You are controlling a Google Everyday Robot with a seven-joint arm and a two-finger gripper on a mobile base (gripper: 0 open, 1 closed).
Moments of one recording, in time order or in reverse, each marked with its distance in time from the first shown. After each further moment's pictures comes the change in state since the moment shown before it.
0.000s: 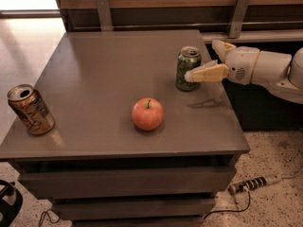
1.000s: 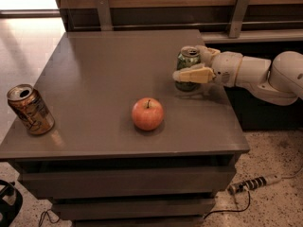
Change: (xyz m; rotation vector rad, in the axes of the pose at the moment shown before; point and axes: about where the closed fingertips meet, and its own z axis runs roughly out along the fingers) arm 0.022 -0.002 0.037 -0.042 -0.031 0.005
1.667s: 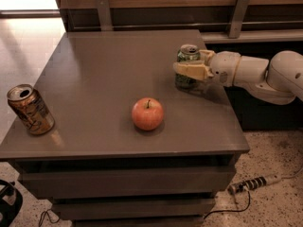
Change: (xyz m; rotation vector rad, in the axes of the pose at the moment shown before) arm -0.001 0.003 0.005 -0.009 -0.001 -0.001
